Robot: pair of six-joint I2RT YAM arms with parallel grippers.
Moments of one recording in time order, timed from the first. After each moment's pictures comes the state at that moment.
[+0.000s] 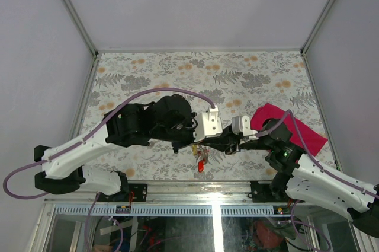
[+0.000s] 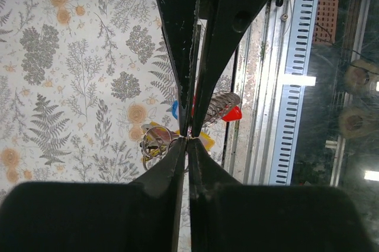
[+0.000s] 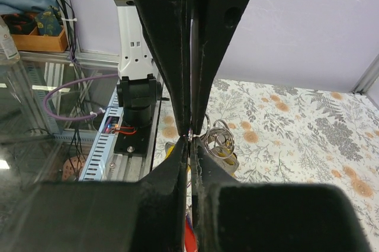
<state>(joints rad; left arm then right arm) -1.21 1.32 1.71 -1.15 0.14 0.24 0.93 0.75 0.59 0.33 -0.65 -0.03</state>
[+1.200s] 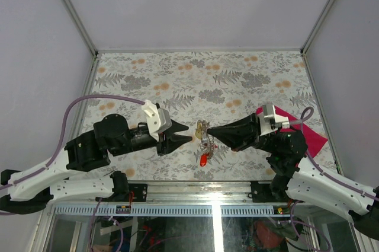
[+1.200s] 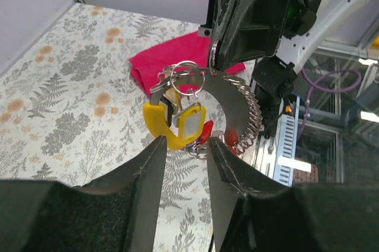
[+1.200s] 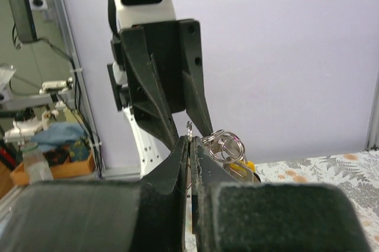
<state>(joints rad) -1.22 0.80 1.14 -0.46 0.06 0.01 0.93 0.69 0.51 0.79 -0.47 0.39</state>
